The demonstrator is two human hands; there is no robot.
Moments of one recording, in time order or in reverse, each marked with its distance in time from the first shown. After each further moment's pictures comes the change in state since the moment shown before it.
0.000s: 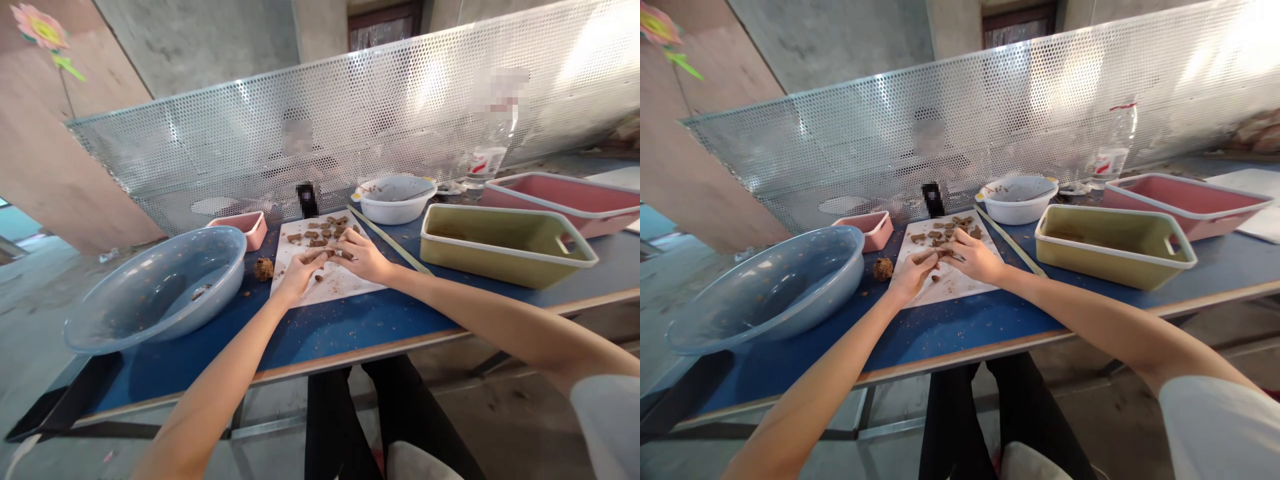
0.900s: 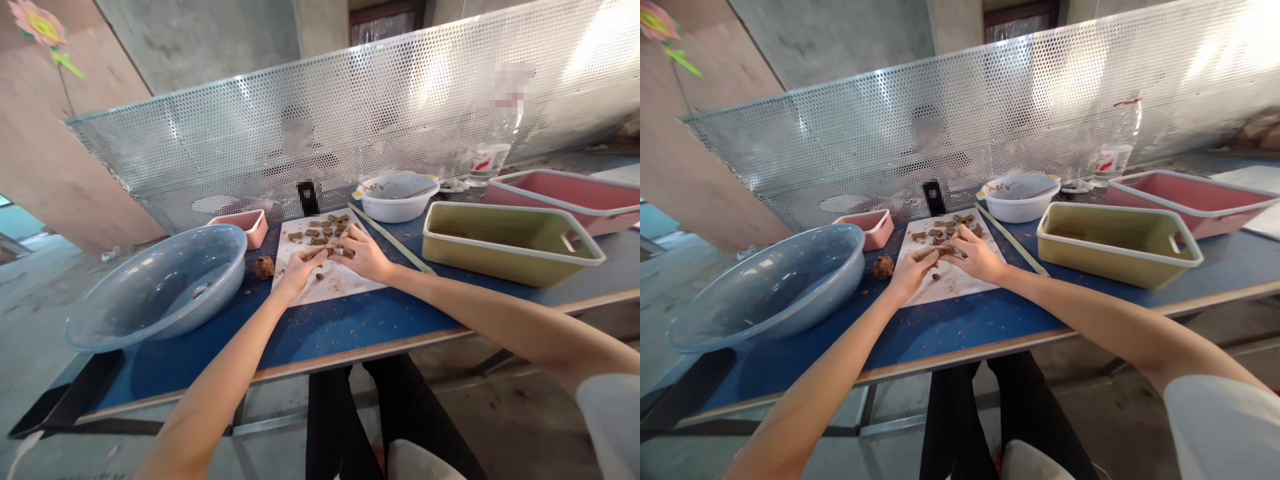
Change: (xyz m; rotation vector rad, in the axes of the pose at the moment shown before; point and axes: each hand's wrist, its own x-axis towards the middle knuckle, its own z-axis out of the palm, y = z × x) left_hand 0.001 0.004 -0.003 0.124 -0.027 0.076; right_hand 0.000 -0.003 0.002 0.088 0.033 0.092
